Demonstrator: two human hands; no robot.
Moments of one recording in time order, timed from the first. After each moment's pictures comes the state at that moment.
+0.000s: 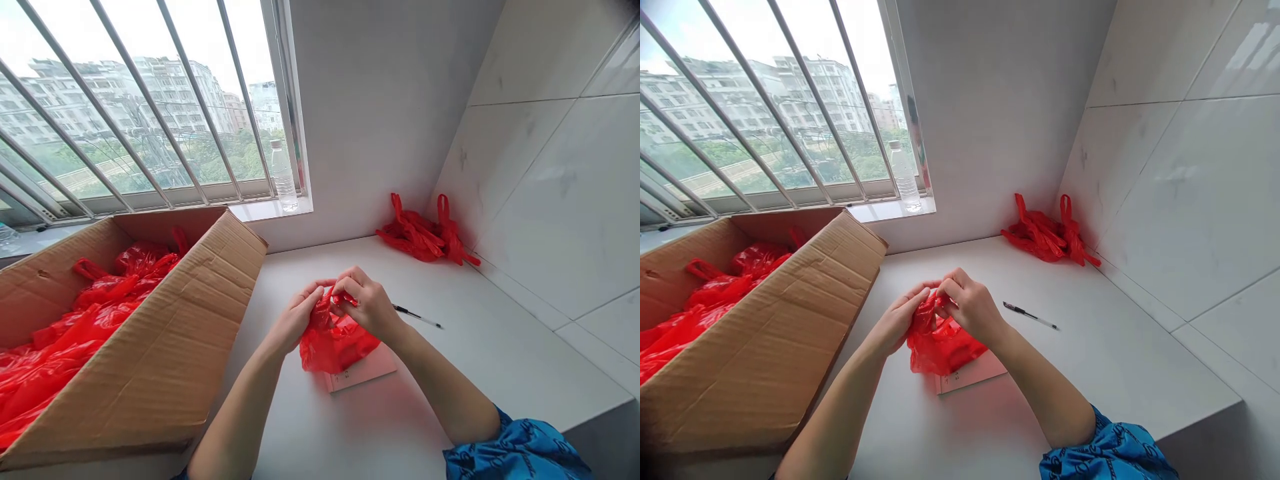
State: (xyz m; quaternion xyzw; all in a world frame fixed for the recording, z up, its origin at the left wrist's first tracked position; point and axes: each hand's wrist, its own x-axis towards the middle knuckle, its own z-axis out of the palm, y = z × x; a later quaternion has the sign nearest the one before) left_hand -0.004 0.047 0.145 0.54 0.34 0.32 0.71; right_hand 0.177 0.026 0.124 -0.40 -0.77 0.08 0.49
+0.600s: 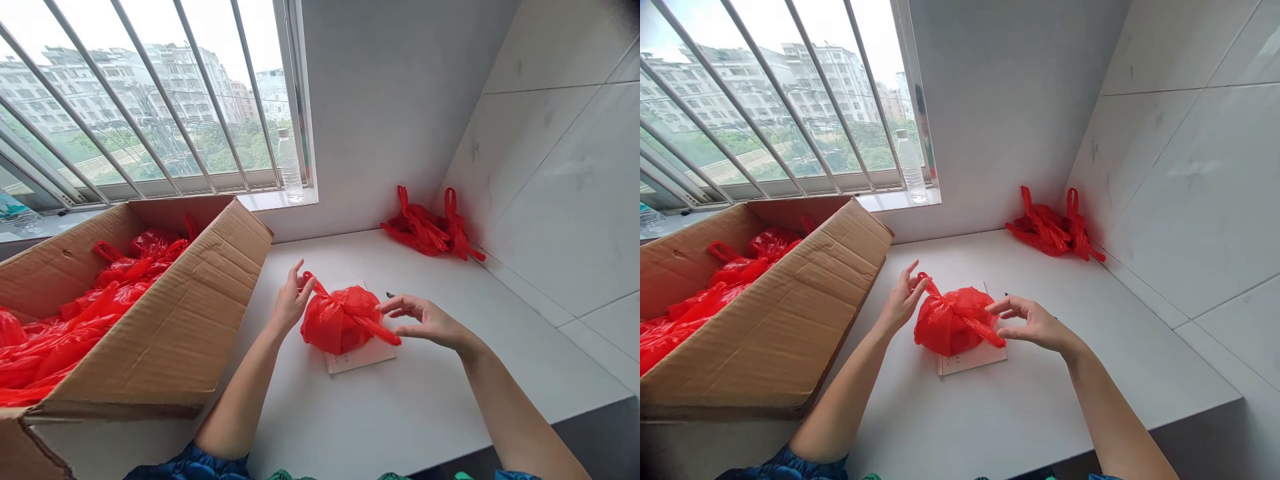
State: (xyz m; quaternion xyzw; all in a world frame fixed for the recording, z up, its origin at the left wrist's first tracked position) left_hand -0.032 0.078 0.082 0.73 0.52 0.35 0.27; right_hand 0.283 -0.033 0.083 -0.46 -0.70 0.44 0.32
